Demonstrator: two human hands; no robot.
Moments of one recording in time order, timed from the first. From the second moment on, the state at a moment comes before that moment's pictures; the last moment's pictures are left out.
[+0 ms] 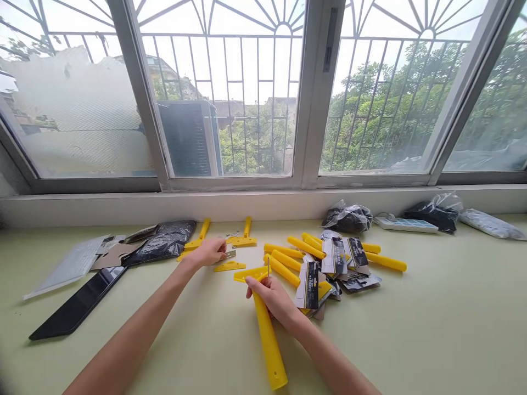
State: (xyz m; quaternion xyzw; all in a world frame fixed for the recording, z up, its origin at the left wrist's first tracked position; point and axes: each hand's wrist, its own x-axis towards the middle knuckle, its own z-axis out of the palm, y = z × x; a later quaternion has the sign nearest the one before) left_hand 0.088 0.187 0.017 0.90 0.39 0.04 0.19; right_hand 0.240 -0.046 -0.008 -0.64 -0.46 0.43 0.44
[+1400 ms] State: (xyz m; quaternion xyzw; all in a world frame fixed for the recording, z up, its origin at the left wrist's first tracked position) left_hand 0.045 0.027 -0.019 0.71 0.25 0.35 0.56; right_hand 0.228 -0.058 -0.007 -0.55 -0.64 0.44 0.32
